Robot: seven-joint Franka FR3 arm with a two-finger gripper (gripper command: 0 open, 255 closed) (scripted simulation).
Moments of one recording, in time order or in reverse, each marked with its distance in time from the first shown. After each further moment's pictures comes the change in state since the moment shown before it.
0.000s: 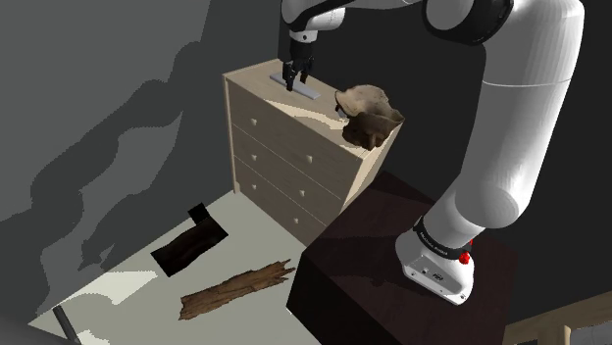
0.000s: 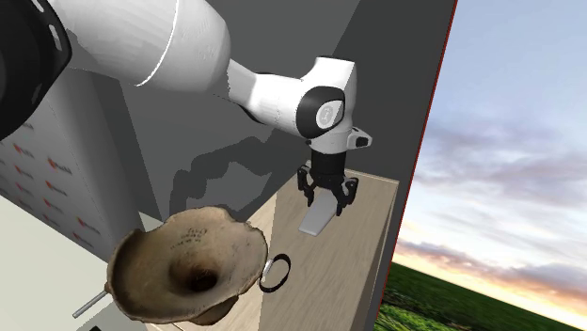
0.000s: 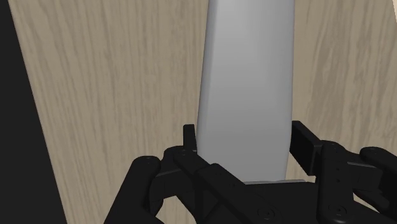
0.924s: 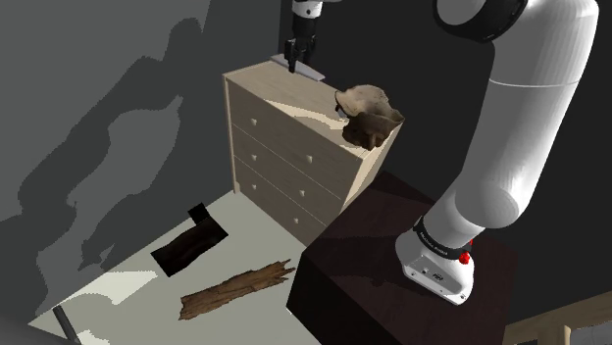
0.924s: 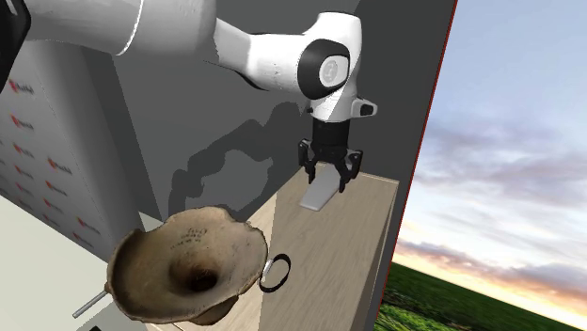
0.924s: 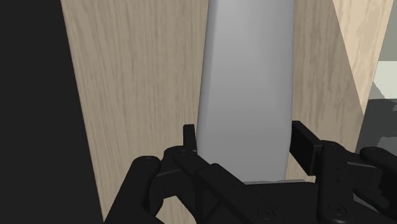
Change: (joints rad) arm 0.000 -0.049 -0.006 0.104 -0.013 -0.152 0.008
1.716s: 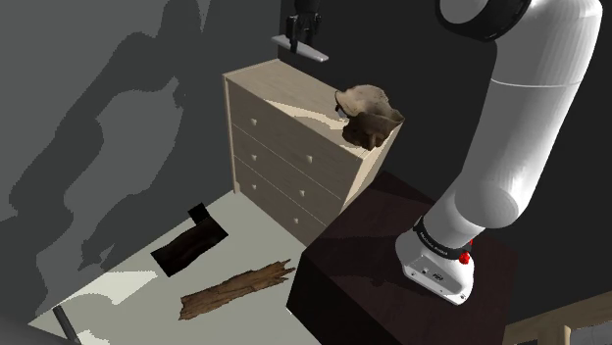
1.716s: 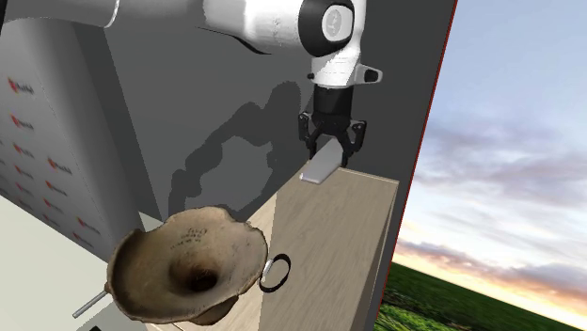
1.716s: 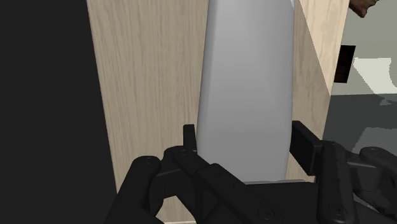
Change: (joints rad) arm -0.004 -0.012 -0.003 0.145 -0.005 -0.157 0.006
